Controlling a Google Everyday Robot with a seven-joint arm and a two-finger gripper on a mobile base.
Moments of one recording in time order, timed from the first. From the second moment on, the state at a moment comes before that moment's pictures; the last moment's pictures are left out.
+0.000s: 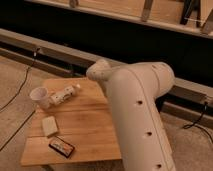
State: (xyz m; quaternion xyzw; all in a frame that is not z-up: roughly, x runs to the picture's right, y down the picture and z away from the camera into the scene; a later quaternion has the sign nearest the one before) arm 0.072 0.133 0.840 -0.24 0.44 0.48 0.72
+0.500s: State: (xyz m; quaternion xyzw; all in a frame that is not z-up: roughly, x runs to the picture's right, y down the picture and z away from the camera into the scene) arm -0.041 0.178 0.790 -0.34 0.33 0.44 0.76
